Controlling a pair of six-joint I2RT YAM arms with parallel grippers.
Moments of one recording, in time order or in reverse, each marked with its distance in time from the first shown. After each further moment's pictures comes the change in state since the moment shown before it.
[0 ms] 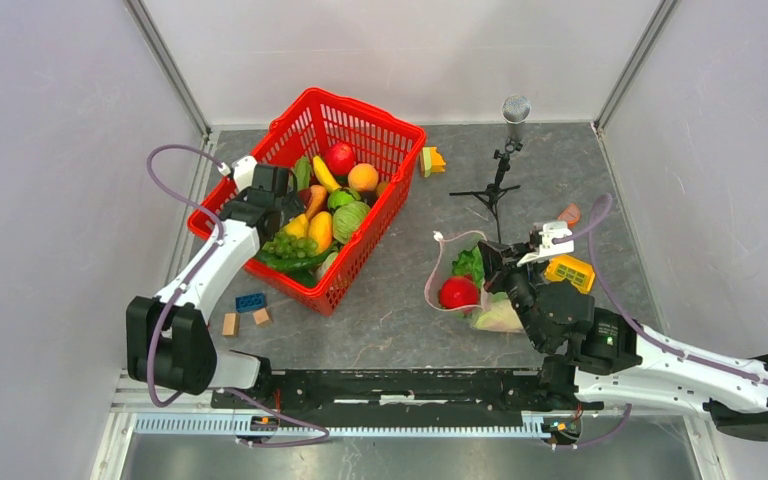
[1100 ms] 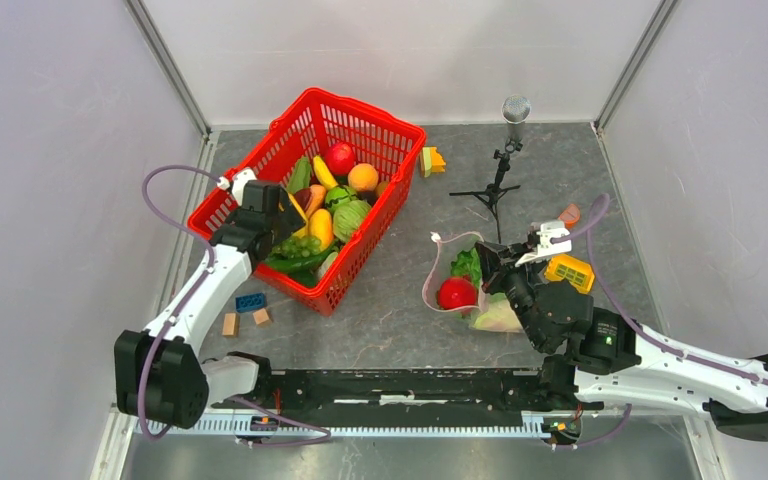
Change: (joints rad) left arm 0.009 -0.173 -0.167 0.092 0.162 0.012; right arm 0.000 0.006 0.000 0.000 -0.027 0.012
